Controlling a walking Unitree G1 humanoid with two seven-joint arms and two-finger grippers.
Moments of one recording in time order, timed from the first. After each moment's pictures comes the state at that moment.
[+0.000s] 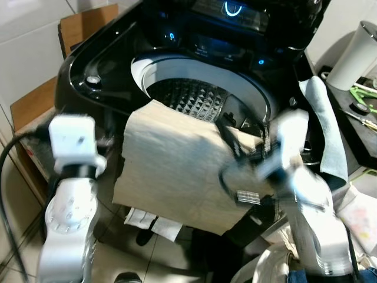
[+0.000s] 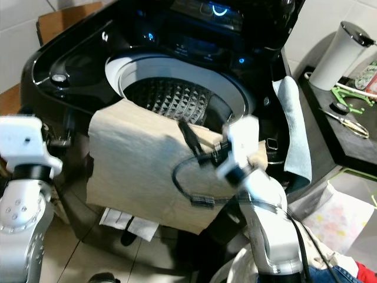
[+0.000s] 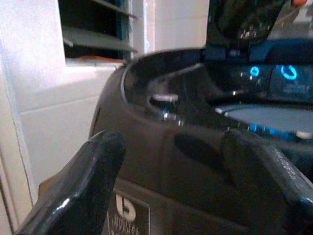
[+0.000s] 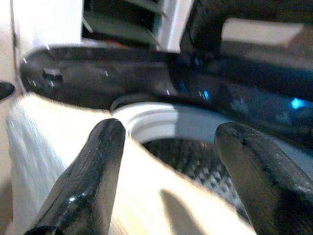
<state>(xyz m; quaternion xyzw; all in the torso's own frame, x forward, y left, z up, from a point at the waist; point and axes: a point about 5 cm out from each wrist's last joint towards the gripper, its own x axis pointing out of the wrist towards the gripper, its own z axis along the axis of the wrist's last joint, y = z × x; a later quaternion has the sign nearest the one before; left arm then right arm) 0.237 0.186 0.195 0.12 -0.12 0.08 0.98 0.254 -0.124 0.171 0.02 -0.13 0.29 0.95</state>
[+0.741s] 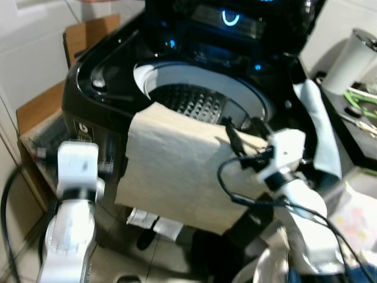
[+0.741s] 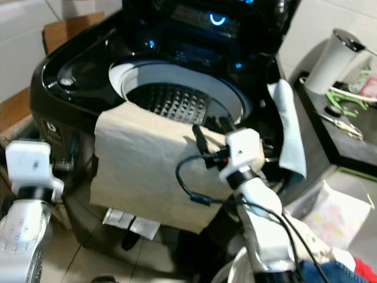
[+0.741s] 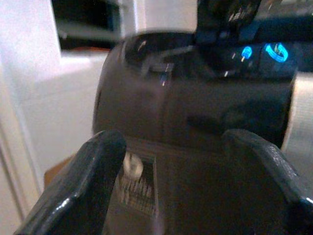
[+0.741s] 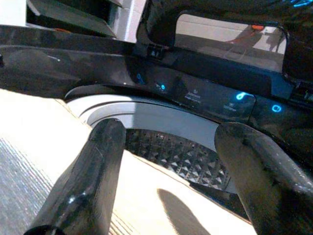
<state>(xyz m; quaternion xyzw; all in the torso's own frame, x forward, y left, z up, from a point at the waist) 0.233 0.189 0.169 0.14 -0.10 0.06 0.98 0.273 -0.126 0.153 -0.01 -0.12 0.20 0.97</state>
